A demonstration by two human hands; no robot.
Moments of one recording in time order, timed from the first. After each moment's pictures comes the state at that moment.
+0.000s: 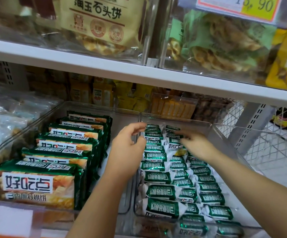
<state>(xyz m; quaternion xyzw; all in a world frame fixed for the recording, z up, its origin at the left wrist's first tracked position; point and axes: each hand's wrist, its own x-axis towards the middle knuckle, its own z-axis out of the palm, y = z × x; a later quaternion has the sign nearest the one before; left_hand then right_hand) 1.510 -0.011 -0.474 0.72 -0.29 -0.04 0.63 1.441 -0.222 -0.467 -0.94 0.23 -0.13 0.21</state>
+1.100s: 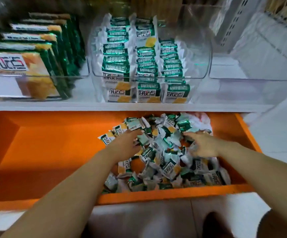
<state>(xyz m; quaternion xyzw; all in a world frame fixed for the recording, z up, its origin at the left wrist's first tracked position) 1.352 0.039 -0.654 0.84 -0.44 -0.28 0.16 1.180 -0.188 -0.644 -0.91 0.23 0.27 0.19</state>
